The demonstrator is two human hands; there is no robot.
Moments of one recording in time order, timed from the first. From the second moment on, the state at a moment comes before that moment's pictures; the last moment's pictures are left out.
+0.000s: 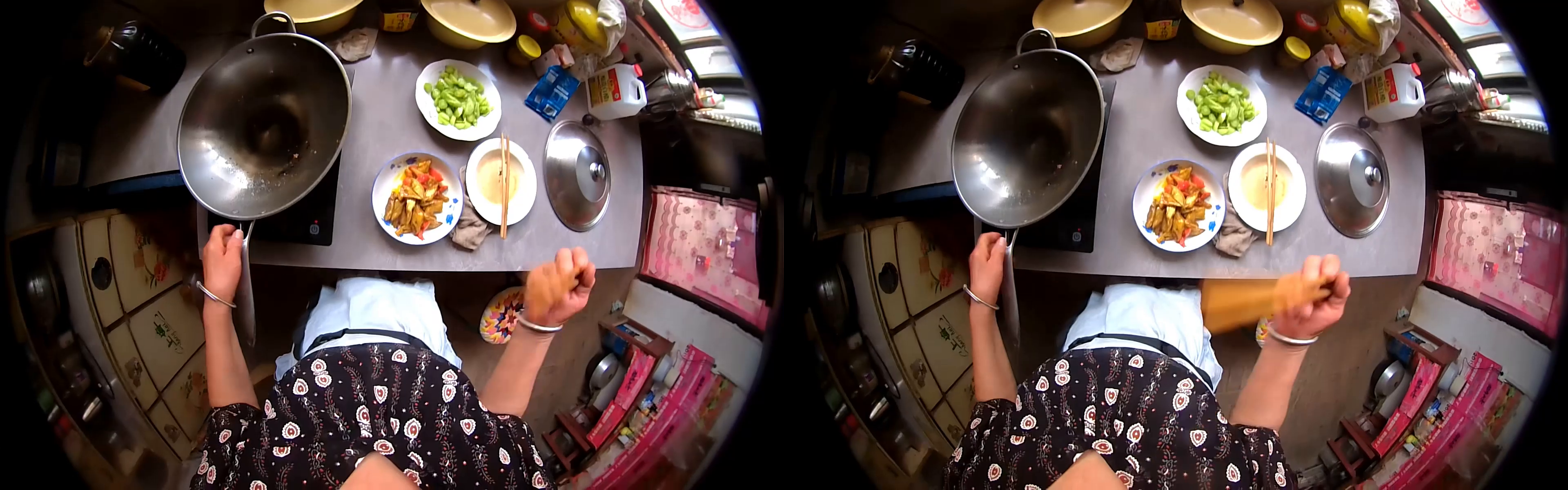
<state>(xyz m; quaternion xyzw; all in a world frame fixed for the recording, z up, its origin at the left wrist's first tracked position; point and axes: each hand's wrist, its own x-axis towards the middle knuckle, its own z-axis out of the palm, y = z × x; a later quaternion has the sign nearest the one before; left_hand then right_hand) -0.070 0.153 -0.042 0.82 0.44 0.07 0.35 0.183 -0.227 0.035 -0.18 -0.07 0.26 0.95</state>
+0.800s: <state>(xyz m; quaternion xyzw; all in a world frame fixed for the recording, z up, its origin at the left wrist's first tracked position) 0.064 0.024 -0.176 0.43 0.41 -0.21 0.78 0.126 -0.177 -0.016 -0.81 -0.06 0.08 0.58</state>
